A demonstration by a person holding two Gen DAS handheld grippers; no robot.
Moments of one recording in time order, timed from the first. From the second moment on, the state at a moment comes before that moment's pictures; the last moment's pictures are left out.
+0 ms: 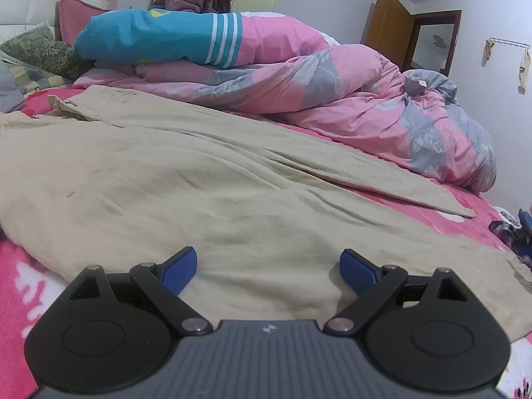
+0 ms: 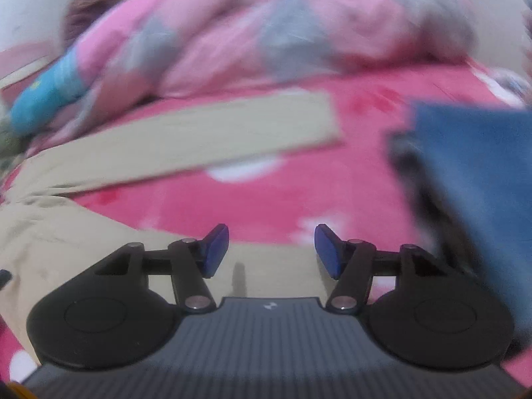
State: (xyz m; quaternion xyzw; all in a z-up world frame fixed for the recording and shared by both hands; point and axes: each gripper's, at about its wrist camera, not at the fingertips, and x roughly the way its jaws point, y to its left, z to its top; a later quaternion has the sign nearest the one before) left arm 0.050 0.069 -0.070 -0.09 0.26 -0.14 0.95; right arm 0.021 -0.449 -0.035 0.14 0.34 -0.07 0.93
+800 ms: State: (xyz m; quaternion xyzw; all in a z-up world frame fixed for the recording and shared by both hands) left arm 0.051 0.074 -0.071 -0.11 0.26 -0.15 0.95; right arm 0.083 -0.459 -0.036 -0.02 0.37 -0.08 0.93
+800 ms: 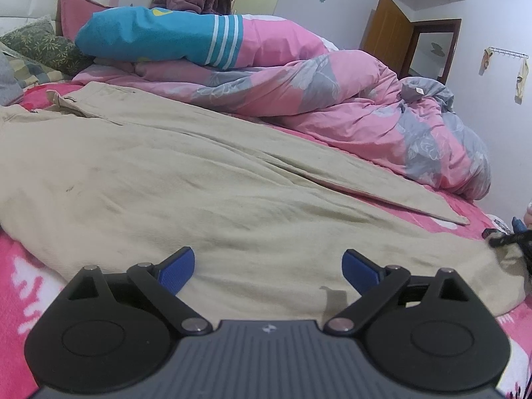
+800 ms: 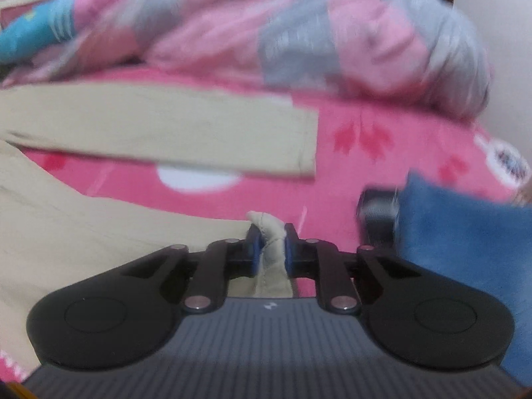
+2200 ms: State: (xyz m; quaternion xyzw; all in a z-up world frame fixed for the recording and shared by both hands) left arm 0.047 0.083 -0.071 -0.14 0.25 -0.16 0.95; right arm -0.077 -0.385 0.011 0.11 0.26 -0.13 0.95
